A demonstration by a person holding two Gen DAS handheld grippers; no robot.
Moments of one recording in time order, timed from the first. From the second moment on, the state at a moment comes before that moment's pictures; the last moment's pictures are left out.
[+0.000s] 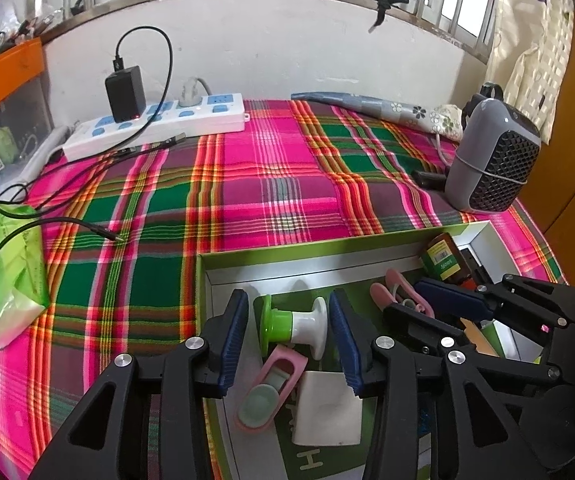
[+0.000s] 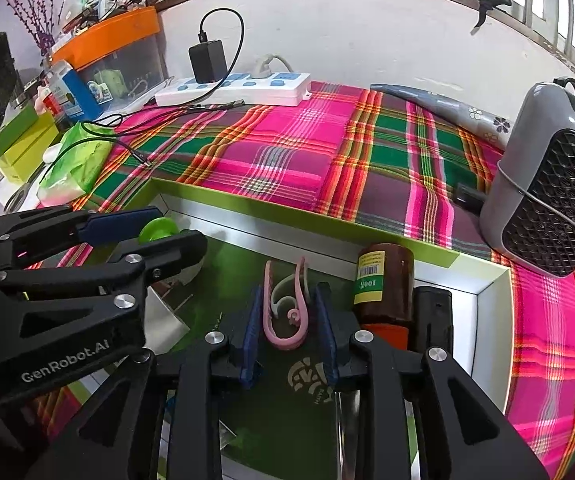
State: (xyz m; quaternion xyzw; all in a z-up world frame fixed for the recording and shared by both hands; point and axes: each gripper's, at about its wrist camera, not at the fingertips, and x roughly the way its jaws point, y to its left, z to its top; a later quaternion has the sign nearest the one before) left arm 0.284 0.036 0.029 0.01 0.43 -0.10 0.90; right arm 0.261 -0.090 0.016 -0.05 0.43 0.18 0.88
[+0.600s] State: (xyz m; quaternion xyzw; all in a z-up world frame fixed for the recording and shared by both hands) left arm 0.236 0.042 0.051 0.01 0.40 -0.08 0.91; right arm 0.230 -0.093 0.033 -0.04 0.41 0.17 0.89
